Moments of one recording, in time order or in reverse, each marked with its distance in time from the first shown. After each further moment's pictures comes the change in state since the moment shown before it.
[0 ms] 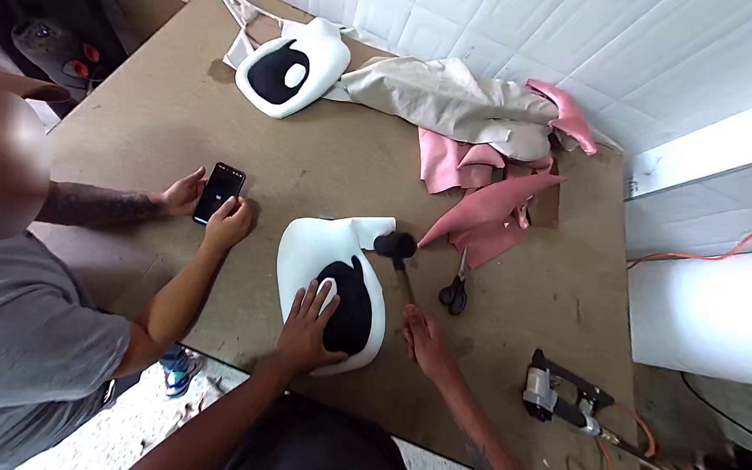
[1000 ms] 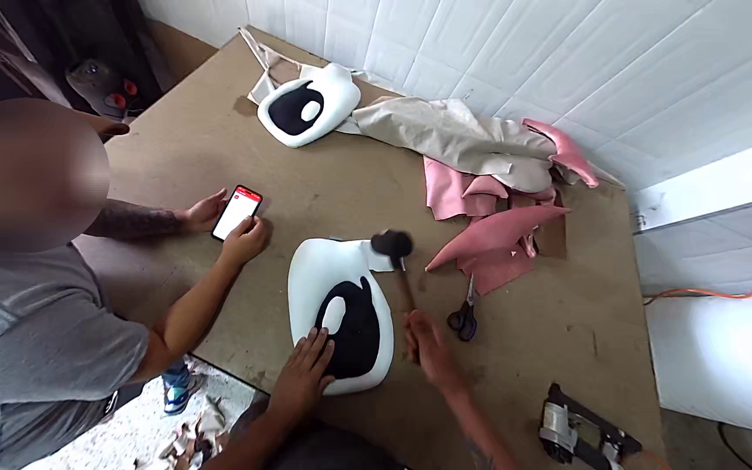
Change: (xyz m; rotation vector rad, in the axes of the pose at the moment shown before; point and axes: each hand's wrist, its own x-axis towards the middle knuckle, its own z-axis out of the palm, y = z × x) left_hand -0.051 -0.002 0.016 -0.046 0.154 0.015; right_hand 0.026 -0.033 0.003 0.119 -0.031 -0.213
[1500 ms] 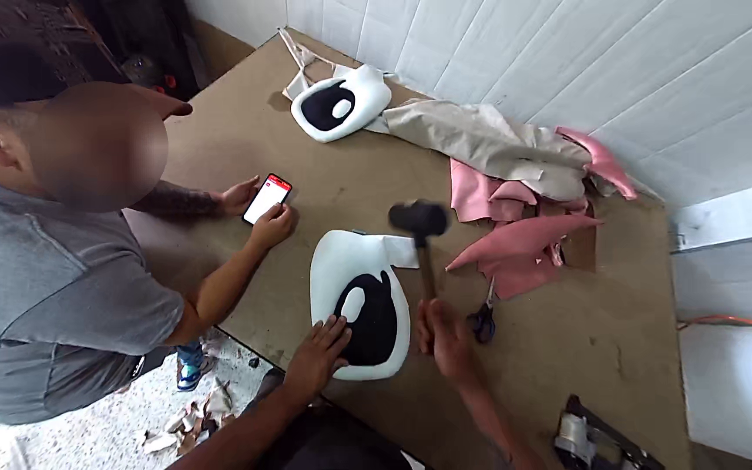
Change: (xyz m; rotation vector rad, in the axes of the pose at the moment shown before) left_hand -0.012 -0.005 -0.004 0.019 -0.014 0.017; right_hand -0.019 -0.048 0.027 0.071 -0.038 -0.203
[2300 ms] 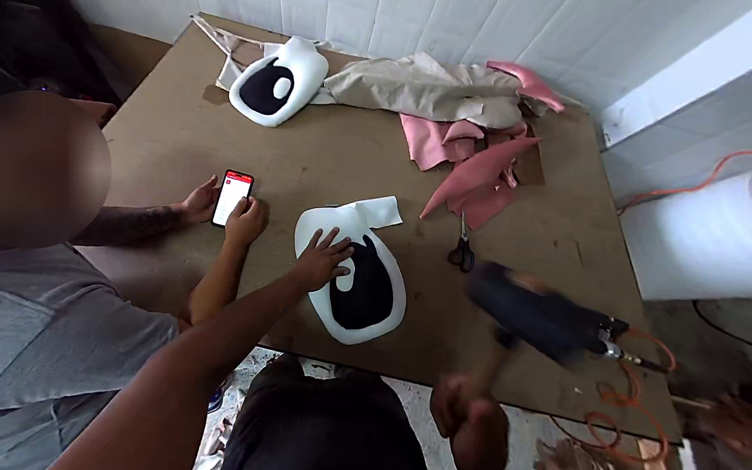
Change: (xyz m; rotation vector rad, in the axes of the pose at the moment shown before) left_hand 0.161 -0.080 -0.036 0.174 -0.219 0.437; right_hand -0.209 0.005 0.073 0.308 0.389 -0.051
